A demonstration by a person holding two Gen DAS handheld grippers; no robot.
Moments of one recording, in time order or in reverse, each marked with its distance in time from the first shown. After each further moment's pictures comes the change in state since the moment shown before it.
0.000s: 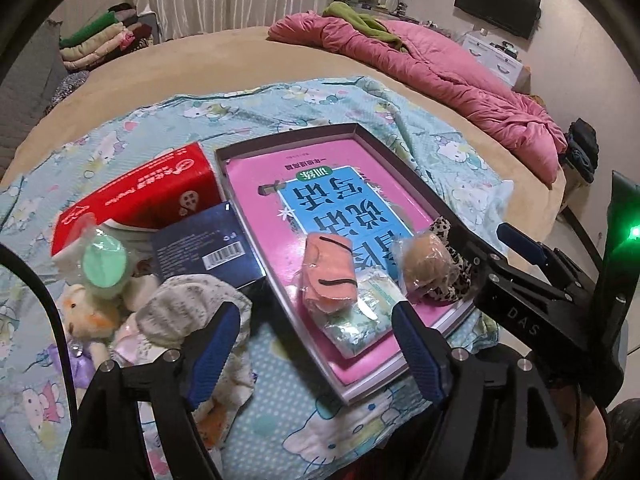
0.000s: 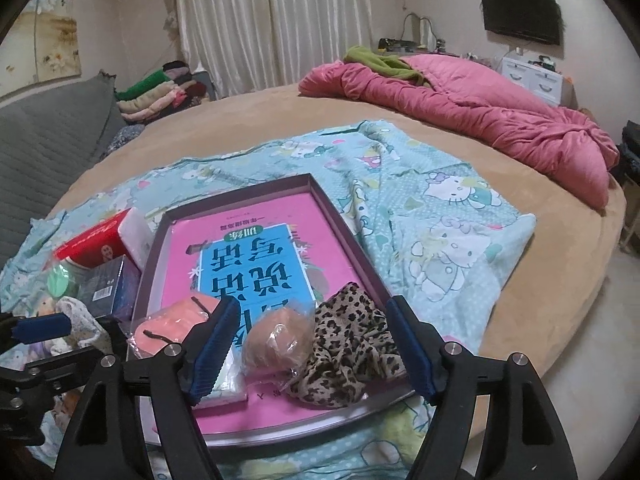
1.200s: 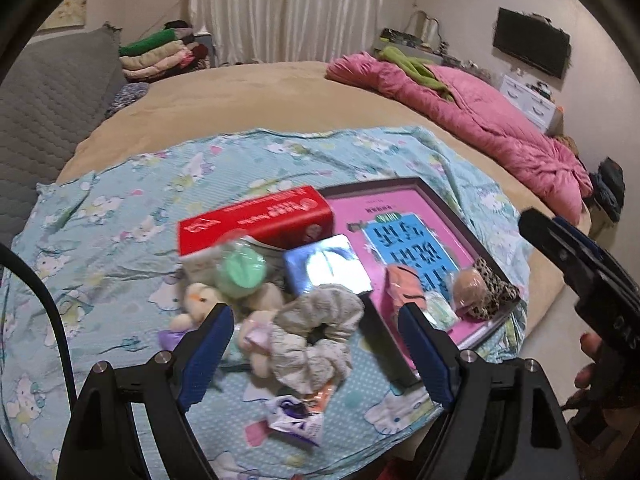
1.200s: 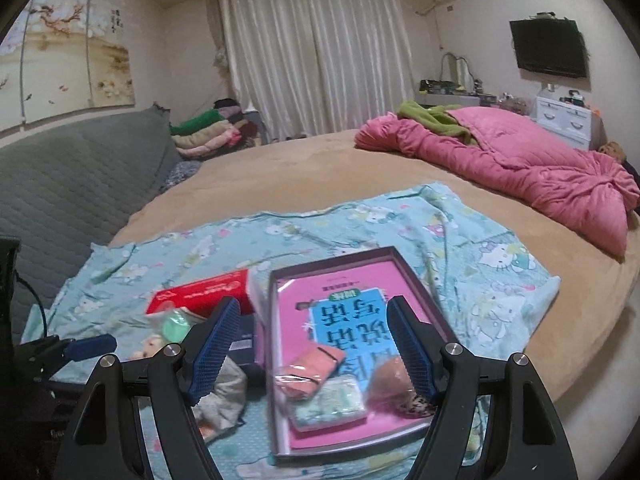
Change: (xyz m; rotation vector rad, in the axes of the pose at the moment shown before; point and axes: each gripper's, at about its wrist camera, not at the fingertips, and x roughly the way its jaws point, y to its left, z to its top) left arm -0.095 0.064 -0.009 -0.102 -0.130 0.140; right arm -0.100 0.084 0.040 -0.048 -0.151 0.175
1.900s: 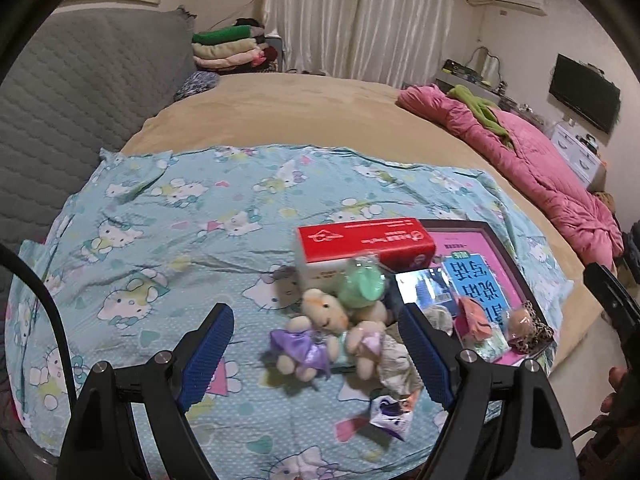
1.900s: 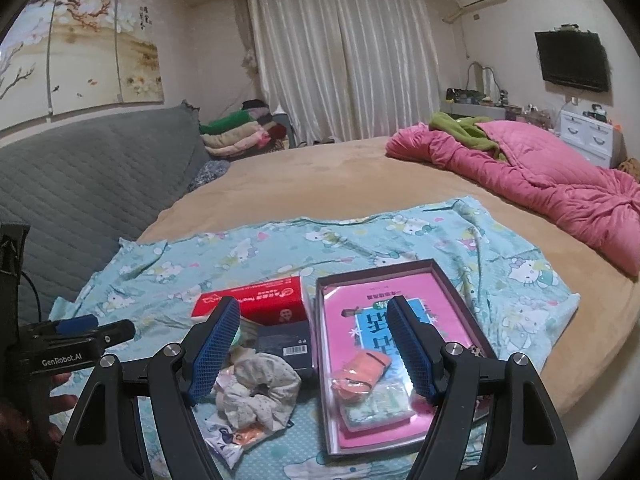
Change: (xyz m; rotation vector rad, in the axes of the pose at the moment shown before) left arm -0.037 0.101 -0.003 -0.180 -0.053 0.119; right arm -0.012 0.044 0.011 -0.042 -0.012 0.070
